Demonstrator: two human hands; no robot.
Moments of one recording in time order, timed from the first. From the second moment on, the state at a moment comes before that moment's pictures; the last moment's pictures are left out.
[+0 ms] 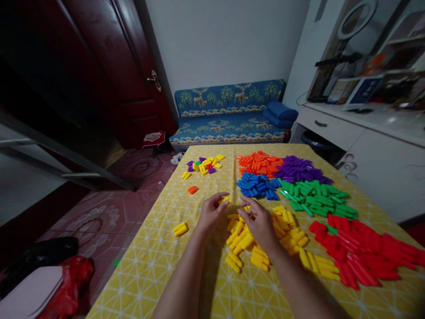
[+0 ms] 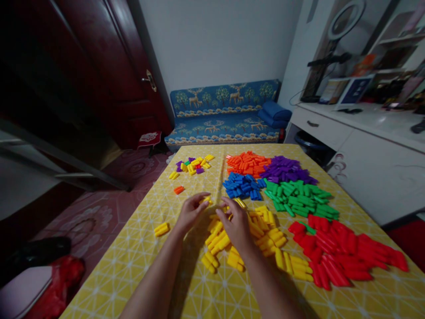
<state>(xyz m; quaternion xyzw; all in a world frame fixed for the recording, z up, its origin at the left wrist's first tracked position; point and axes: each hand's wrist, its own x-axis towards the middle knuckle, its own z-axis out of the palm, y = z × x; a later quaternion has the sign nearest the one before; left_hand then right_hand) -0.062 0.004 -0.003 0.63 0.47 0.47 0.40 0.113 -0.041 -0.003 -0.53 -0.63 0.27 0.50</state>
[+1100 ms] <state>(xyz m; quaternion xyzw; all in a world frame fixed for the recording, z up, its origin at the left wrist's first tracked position) -0.033 -0.003 -0.005 0.19 0.25 0.60 0.74 0.091 -0.052 0.002 -0.44 -0.76 0.24 0.42</state>
